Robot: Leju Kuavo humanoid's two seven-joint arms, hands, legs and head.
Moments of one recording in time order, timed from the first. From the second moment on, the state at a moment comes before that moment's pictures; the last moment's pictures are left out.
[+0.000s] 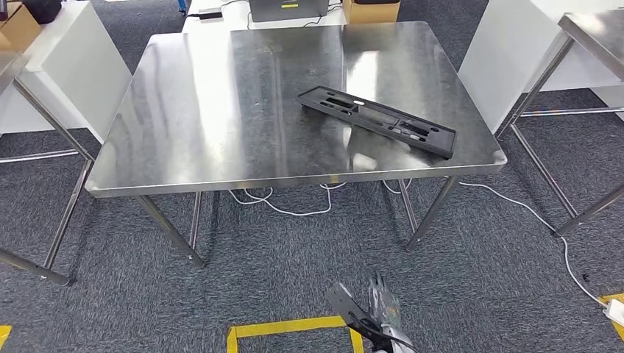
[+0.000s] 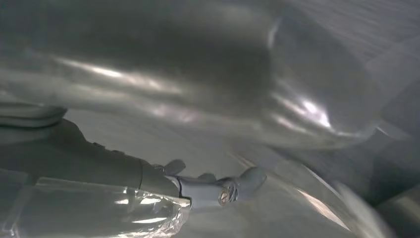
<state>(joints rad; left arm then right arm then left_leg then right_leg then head) -0.09 -0.20 1.29 -0.21 -0.67 0.32 -0.22 -0.17 0.13 0.27 -0.60 0.87 -0.47 0.00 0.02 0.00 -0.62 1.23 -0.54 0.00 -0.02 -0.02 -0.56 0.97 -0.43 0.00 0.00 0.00</state>
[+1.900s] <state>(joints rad) -0.07 -0.19 1.18 -0.22 -0.85 0.27 -0.20 -0.06 0.11 -0.20 -0.21 0.51 -0.39 0.04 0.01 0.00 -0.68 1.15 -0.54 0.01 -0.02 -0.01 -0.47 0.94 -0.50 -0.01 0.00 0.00</state>
